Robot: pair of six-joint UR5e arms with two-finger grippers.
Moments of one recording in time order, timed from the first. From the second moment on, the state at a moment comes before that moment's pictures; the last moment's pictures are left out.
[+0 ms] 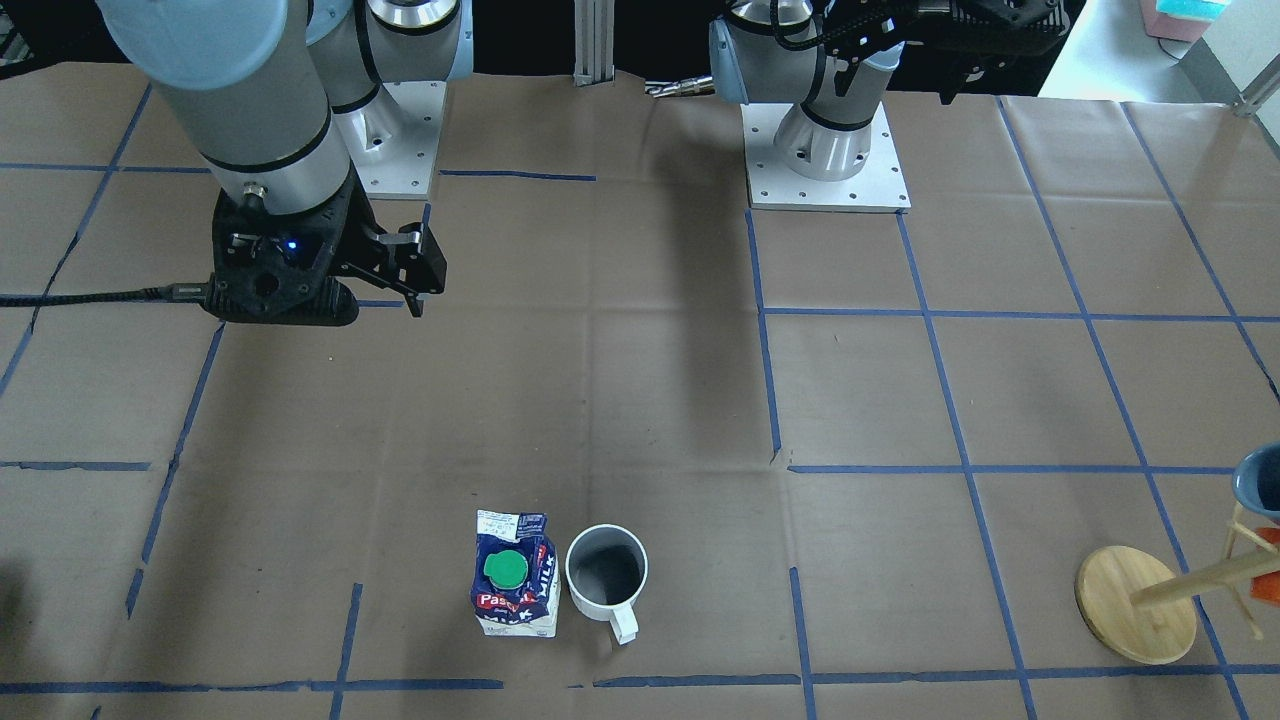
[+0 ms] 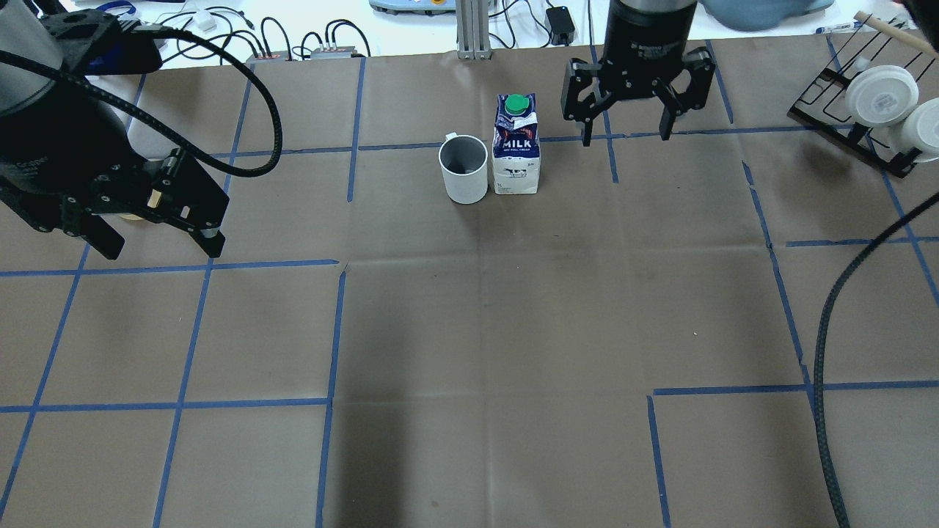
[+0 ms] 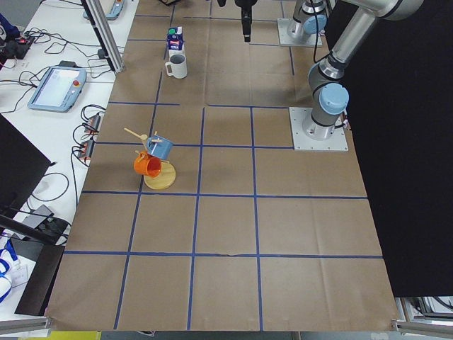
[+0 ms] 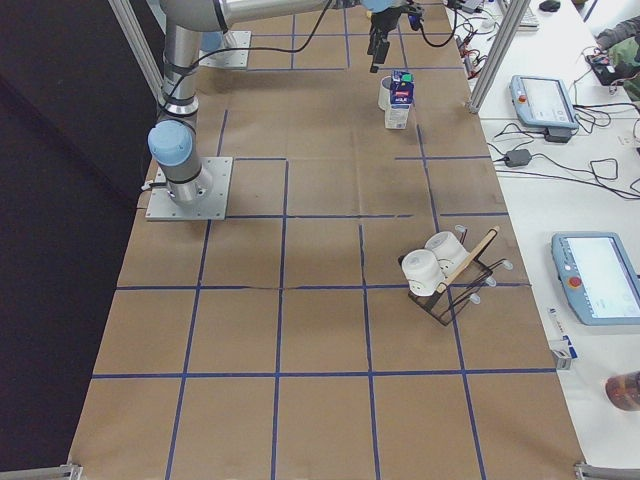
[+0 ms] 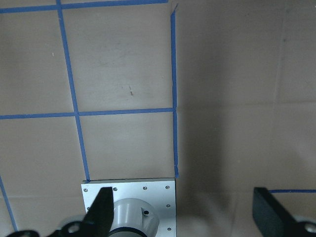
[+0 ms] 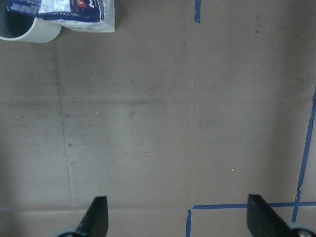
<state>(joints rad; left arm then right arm) -1.52 -1.39 -1.49 -1.97 1.57 0.09 1.68 -1.42 1.45 -1.53 -1.59 0.12</state>
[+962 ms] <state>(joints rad) -1.46 -1.30 -1.59 -1.97 1.56 0.09 1.60 -1.65 1.70 -1.64 -1.60 0.12</state>
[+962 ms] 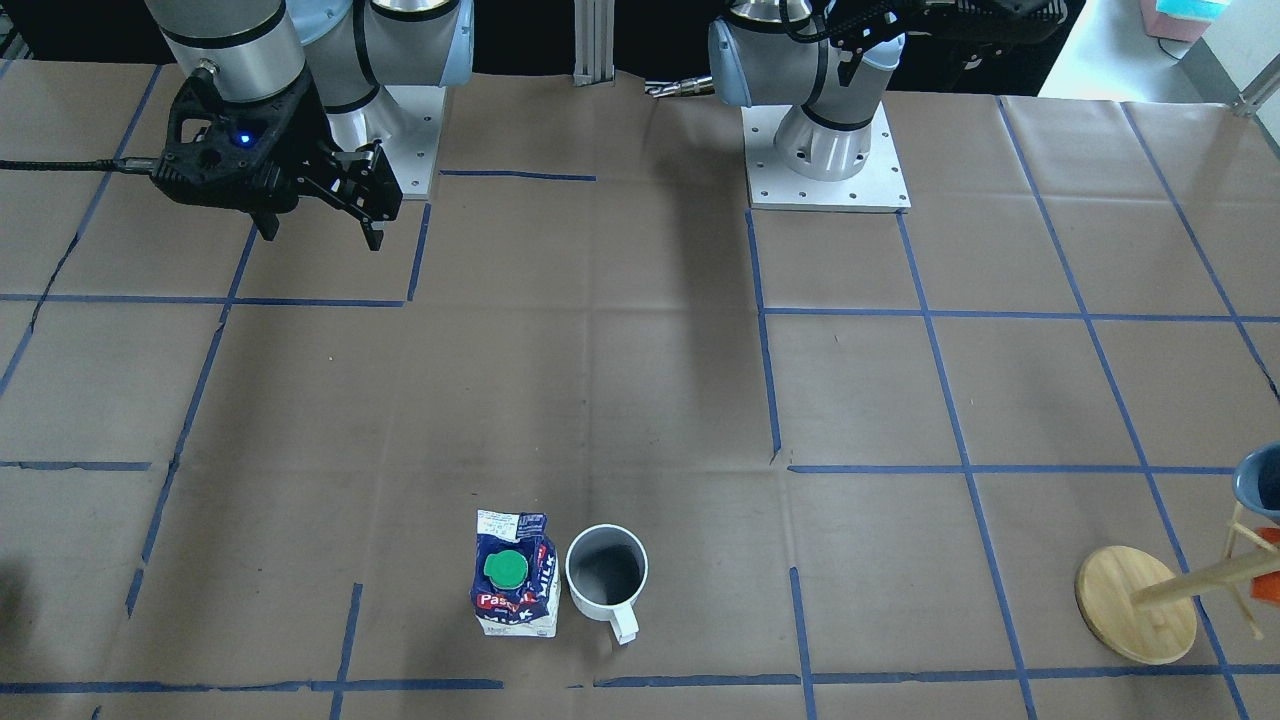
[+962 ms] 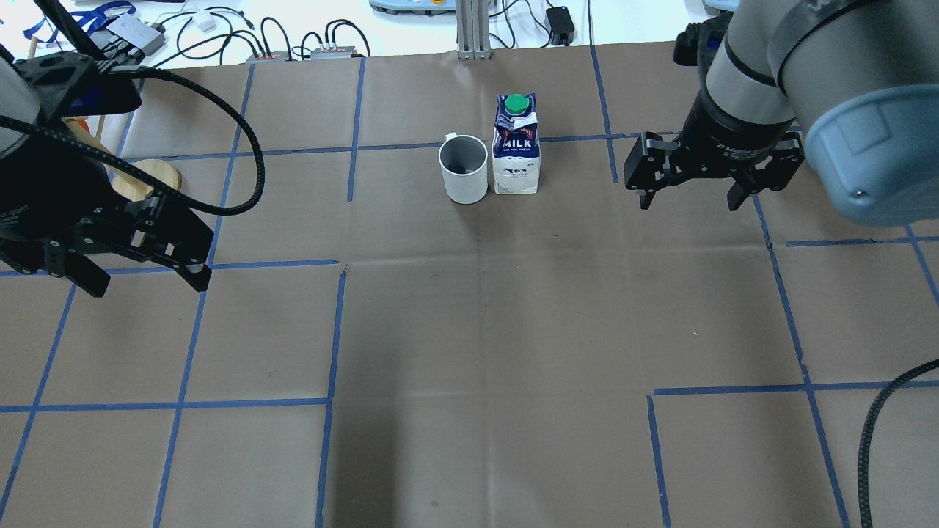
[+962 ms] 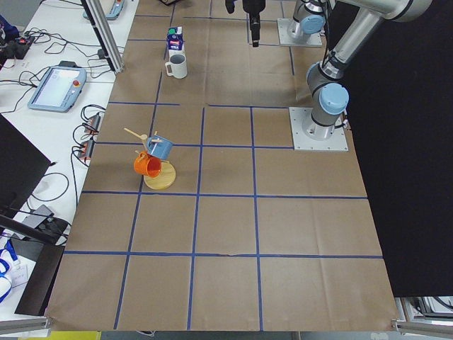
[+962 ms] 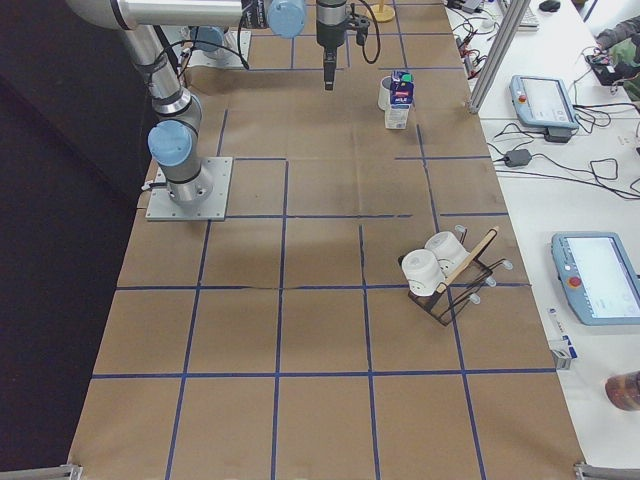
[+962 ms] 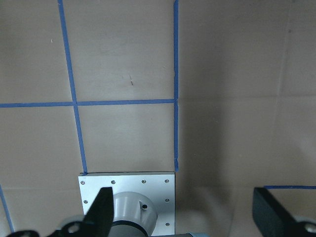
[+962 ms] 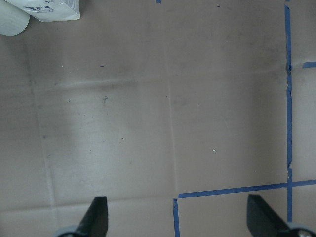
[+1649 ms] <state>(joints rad) -1.41 -1.26 -1.64 -1.96 1.55 0.09 1.59 -1.66 1.70 -1.63 -1.60 0.12</state>
